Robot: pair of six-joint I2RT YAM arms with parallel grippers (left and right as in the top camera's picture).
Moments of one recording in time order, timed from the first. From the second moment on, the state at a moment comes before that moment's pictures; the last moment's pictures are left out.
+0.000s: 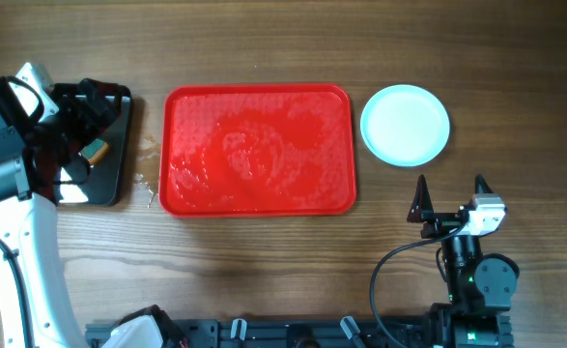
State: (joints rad) left arm 0.38 1.28 1.23 -0.76 0.45 -0.42; right arm -0.07 0.01 0.01 0.00 -0.08 0.04
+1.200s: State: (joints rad) left arm 0.38 0.76 0.64 -0.69 0.39 -0.42; right arm -0.07 0.01 0.01 0.00 -0.08 0.04
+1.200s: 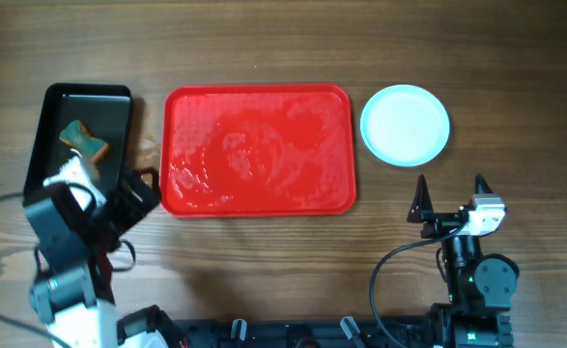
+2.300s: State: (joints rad) left arm 0.00 0.01 0.12 -0.12 0.16 -0.20; right arm -0.07 0.01 0.01 0.00 -0.08 0.04
